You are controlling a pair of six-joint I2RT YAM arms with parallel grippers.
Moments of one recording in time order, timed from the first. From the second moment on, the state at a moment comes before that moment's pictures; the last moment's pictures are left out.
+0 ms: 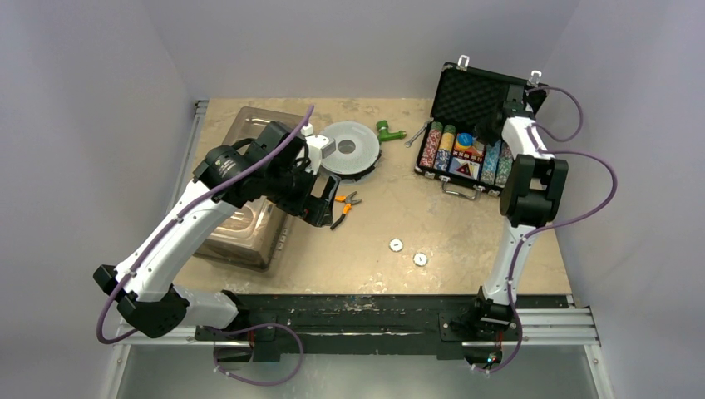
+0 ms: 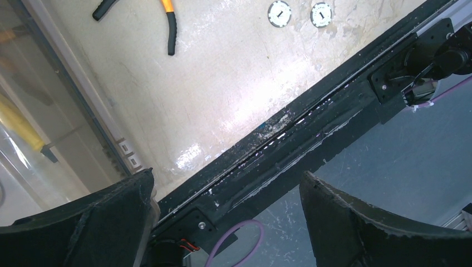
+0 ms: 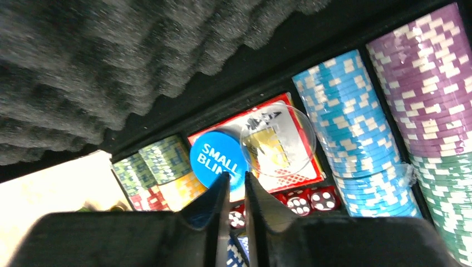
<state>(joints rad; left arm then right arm) -0.73 1.33 1.67 -1.30 0.13 -0.25 -0.17 2.19 1.84 -0.54 0.03 0.75</state>
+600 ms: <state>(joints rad) -0.73 1.33 1.67 -1.30 0.13 -0.25 -0.15 2.17 1.73 -0.49 0.09 0.76</state>
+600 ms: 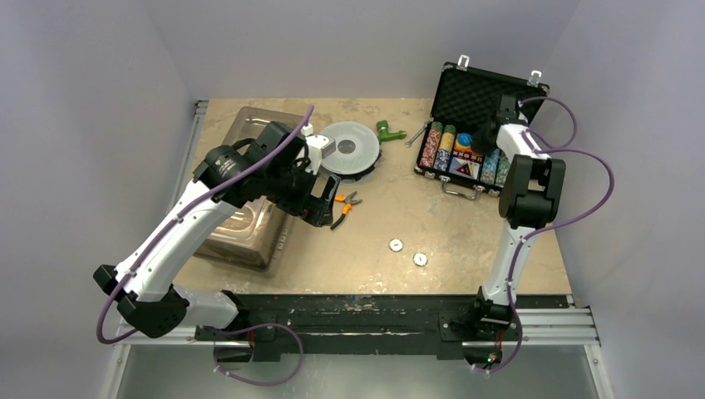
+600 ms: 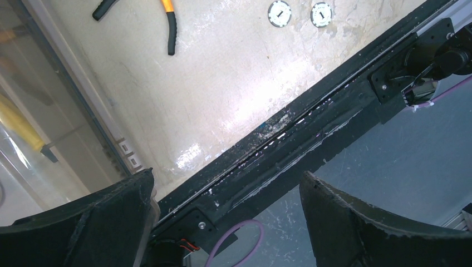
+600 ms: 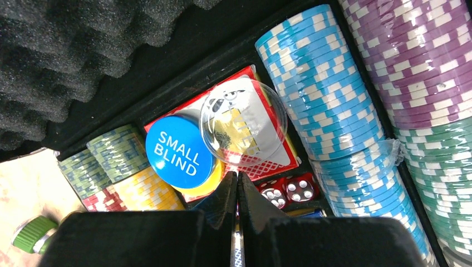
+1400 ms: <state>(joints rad) -0.73 1.33 1.67 -1.30 0.13 -0.25 -0.12 2.25 1.86 -0.48 0.07 0.72</state>
